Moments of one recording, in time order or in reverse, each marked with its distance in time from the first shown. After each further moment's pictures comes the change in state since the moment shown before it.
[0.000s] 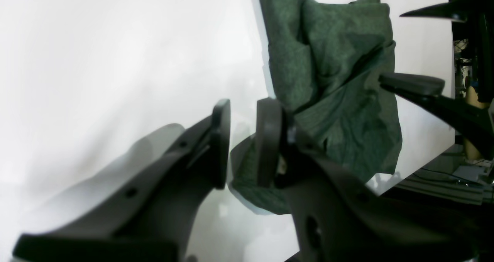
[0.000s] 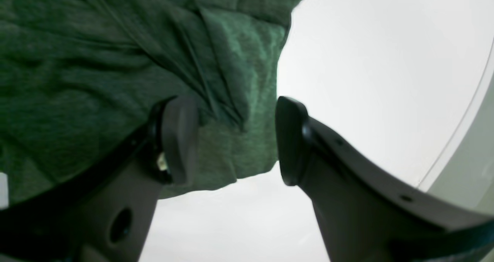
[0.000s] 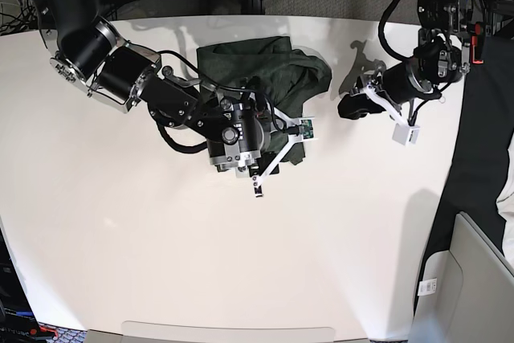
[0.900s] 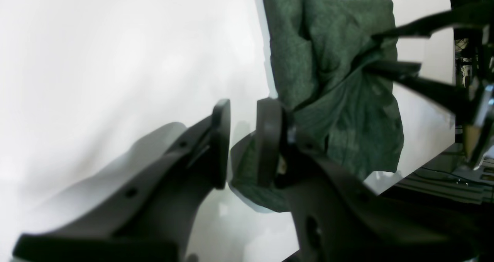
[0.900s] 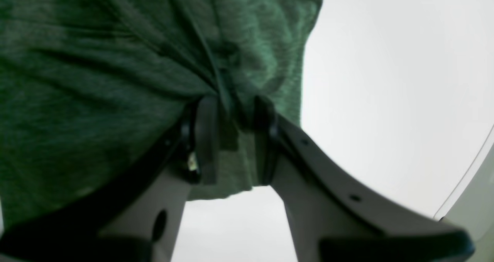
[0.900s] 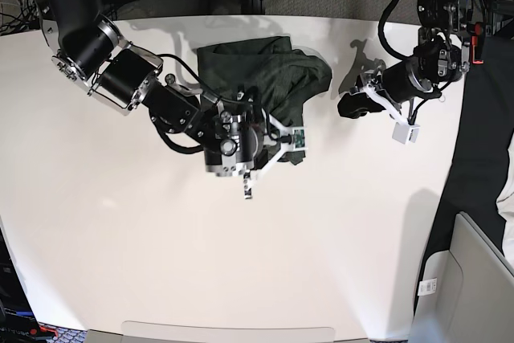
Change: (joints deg) left arm 0.3 0.0 0.0 0.1 0.0 0.0 0.0; right arm -0.3 -0.6 2.5 -5.9 -0.3 0.0 2.3
